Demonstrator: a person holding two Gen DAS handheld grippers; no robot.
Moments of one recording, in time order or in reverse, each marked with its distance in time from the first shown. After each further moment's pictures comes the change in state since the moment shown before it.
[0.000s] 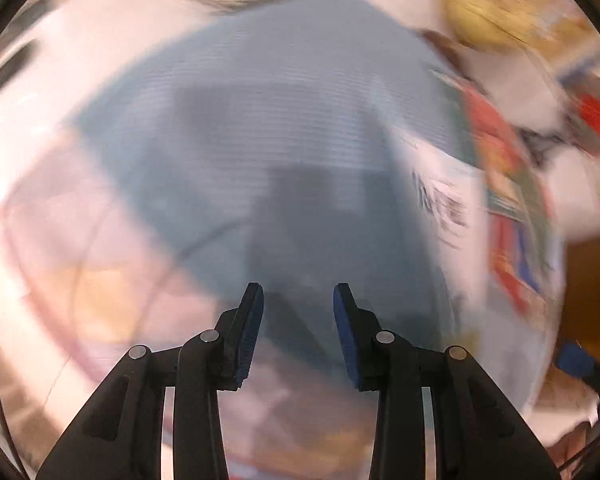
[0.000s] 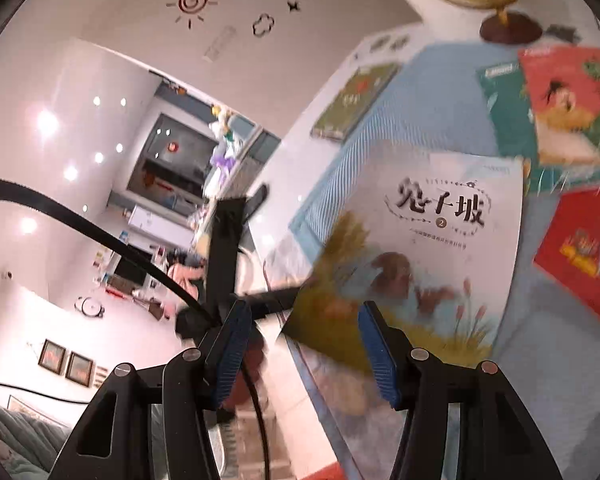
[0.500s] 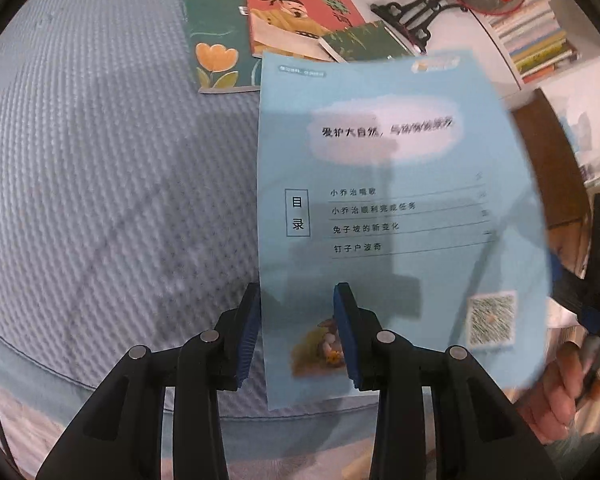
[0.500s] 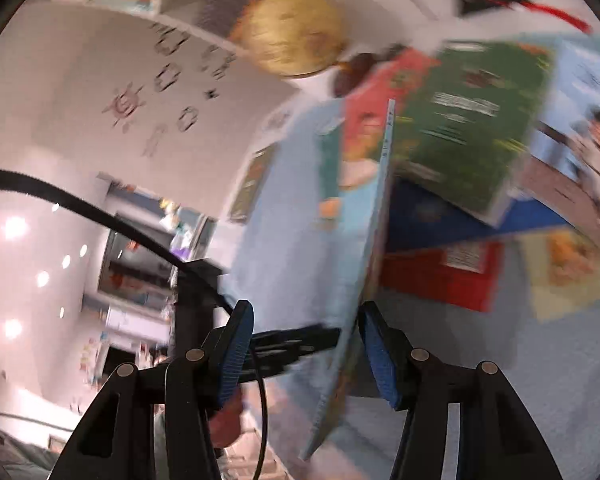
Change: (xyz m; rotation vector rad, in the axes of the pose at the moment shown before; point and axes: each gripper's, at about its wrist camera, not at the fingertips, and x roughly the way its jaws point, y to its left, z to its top) left arm 0.066 -0.187 -0.046 0.370 0.208 -0.315; right arm -0.138 -0.075 -0.035 0.182 -0.274 -0.091
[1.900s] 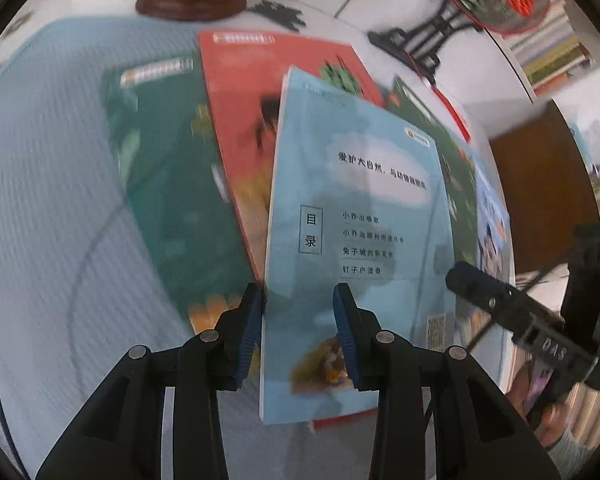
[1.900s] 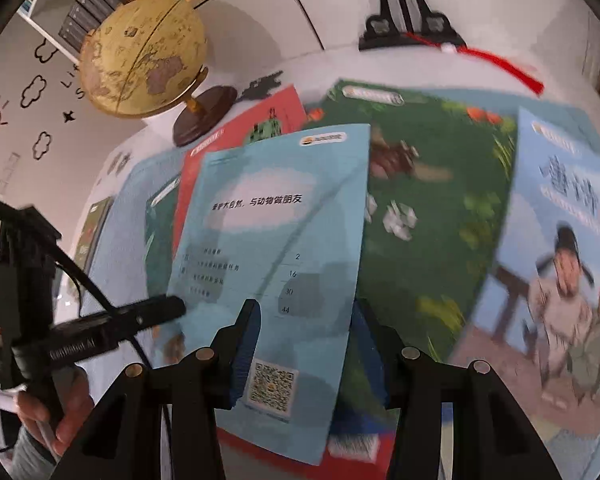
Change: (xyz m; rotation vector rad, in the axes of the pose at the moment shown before) left arm 0.012 -0.010 0.146 0.165 0.033 0.045; right arm 0.040 -0.075 0.072 0.138 -0.071 -0.585
